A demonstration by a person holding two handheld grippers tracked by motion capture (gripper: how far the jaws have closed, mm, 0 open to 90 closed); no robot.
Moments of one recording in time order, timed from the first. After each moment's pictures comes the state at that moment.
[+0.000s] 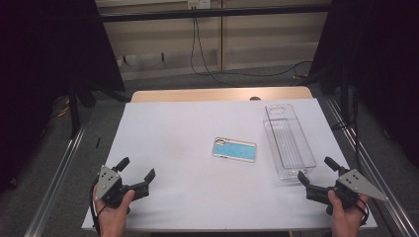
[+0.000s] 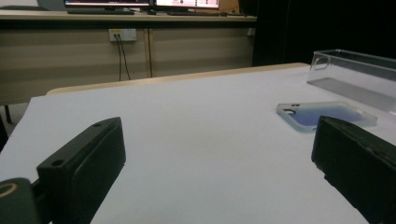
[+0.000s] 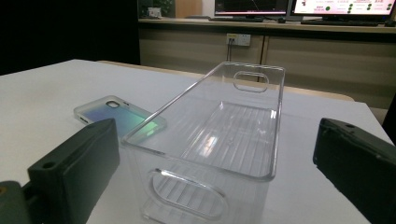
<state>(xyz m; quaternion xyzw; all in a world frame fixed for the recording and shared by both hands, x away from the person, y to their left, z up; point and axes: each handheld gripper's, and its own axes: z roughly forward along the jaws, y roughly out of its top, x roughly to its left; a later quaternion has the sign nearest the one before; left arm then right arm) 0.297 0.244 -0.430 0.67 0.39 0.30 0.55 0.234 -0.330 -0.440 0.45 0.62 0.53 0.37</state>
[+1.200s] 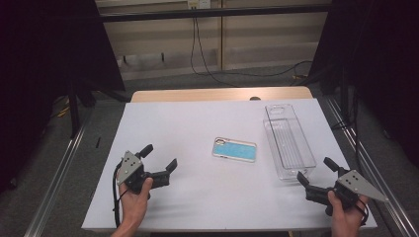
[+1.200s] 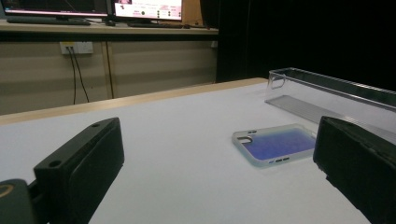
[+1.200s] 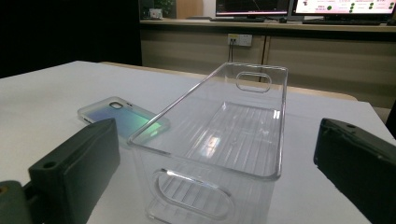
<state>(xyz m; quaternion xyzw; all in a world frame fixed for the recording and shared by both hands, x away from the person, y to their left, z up) 0.327 0.191 -0.418 0.68 0.34 0.25 0.60 0.233 -0.328 -0.440 0.45 0.62 0.53 0.37</state>
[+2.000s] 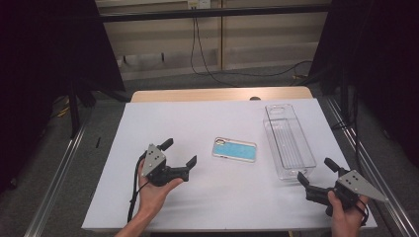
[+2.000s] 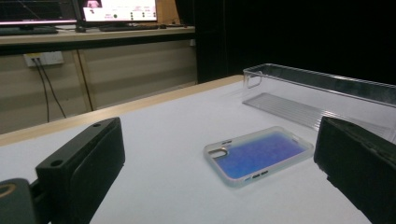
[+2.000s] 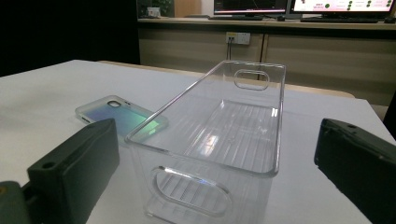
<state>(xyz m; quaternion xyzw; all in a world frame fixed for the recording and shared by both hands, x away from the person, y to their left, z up) 0.342 0.140 -0.418 0.70 0.29 0.24 0.60 0.232 -0.328 -0.441 0.45 0.62 0.53 0.37</state>
